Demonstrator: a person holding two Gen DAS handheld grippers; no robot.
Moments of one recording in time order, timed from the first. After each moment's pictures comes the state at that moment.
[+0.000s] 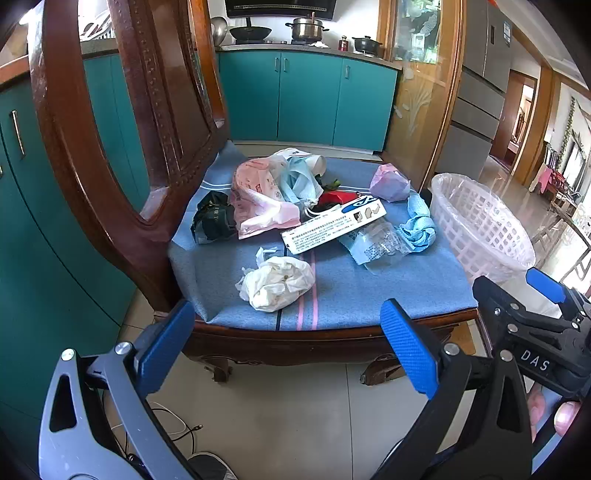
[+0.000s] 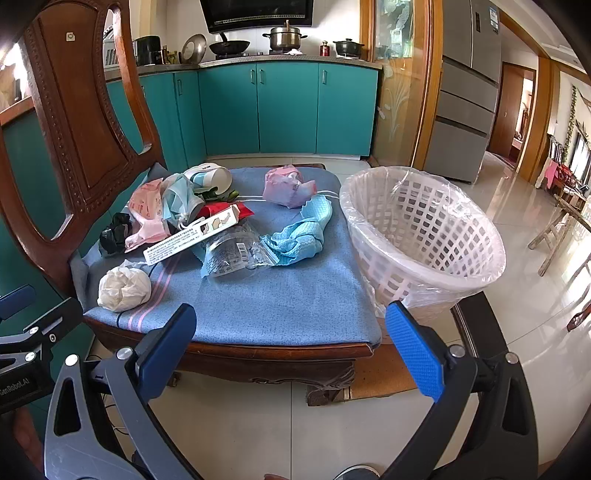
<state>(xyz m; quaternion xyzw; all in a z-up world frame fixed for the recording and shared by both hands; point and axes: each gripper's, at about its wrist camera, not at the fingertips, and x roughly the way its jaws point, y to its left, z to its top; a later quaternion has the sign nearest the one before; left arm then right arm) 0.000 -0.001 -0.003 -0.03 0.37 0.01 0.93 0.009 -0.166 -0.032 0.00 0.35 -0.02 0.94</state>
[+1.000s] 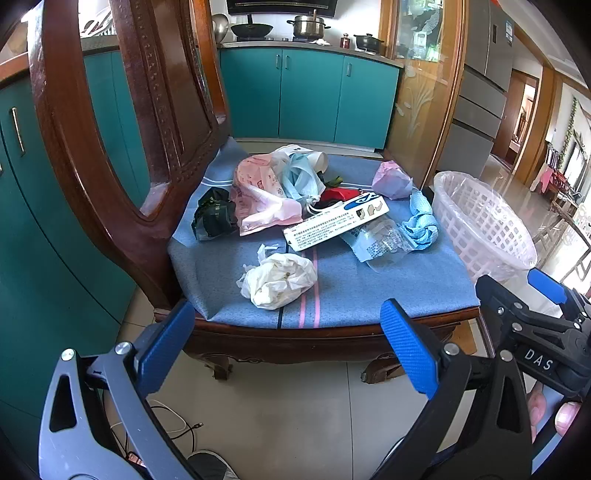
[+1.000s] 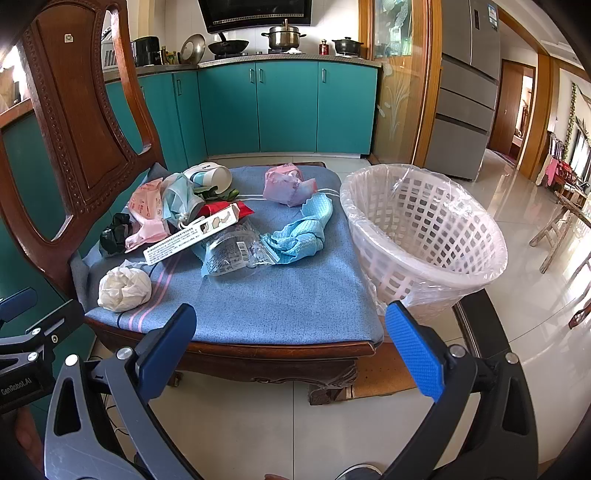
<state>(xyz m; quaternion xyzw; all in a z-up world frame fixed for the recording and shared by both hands) 0.000 -0.001 -0.006 -0.03 0.37 0.01 0.93 0.010 -0.165 -0.033 0.01 0.35 -0.02 0.94</state>
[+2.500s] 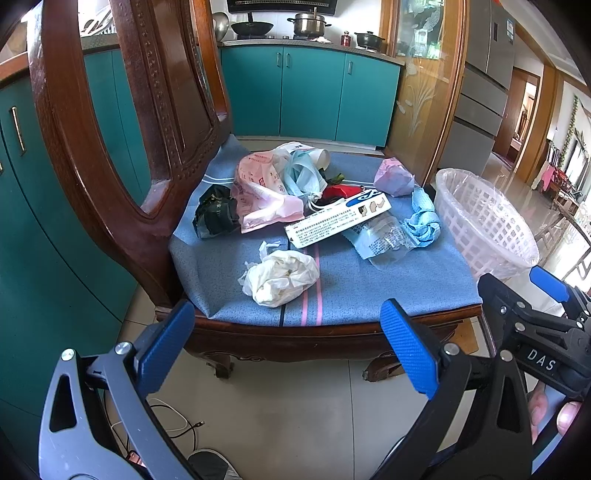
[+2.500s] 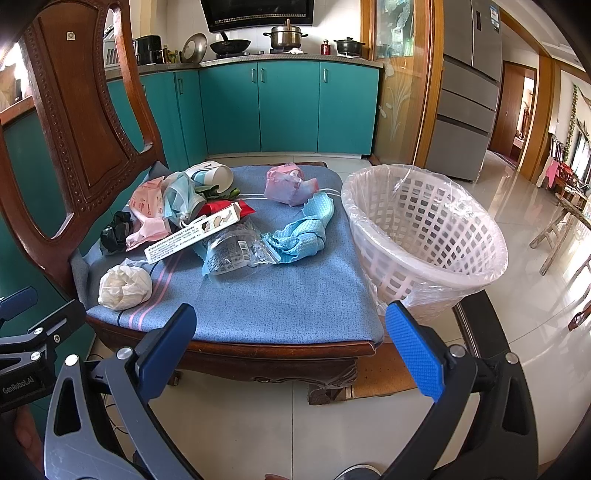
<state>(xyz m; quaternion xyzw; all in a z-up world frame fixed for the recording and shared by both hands) 0.001 0.003 -0.008 -0.03 0.38 0.01 0.93 0.010 -0.164 -0.035 0.01 0.34 -0.03 0.94</state>
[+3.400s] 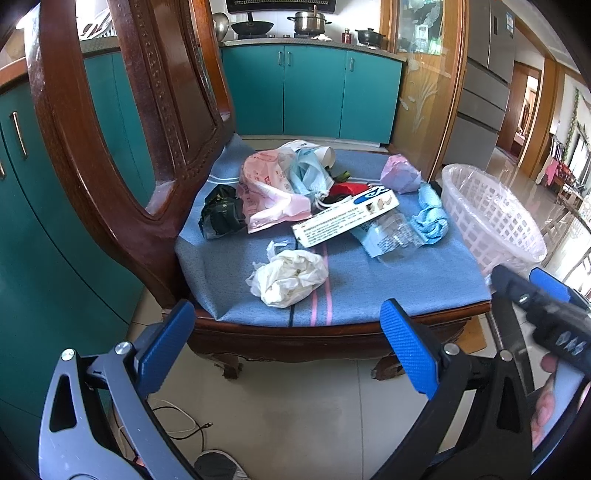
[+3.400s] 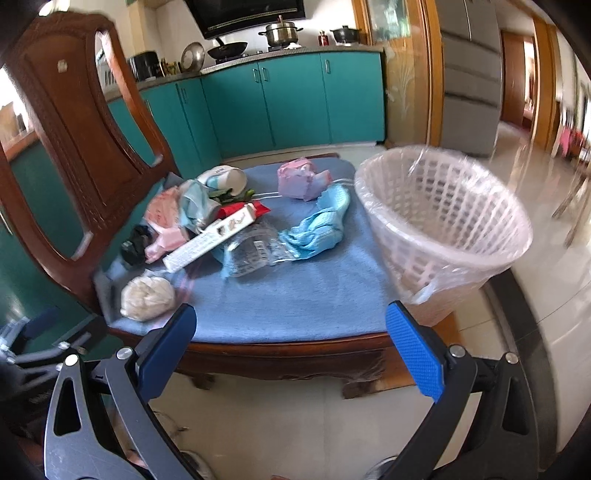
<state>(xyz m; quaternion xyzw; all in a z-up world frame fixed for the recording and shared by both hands) 0.007 0.004 -0.012 -0.01 0.39 0.02 0.92 0.012 -0.176 -0.037 0.09 0.35 0.02 0.93</state>
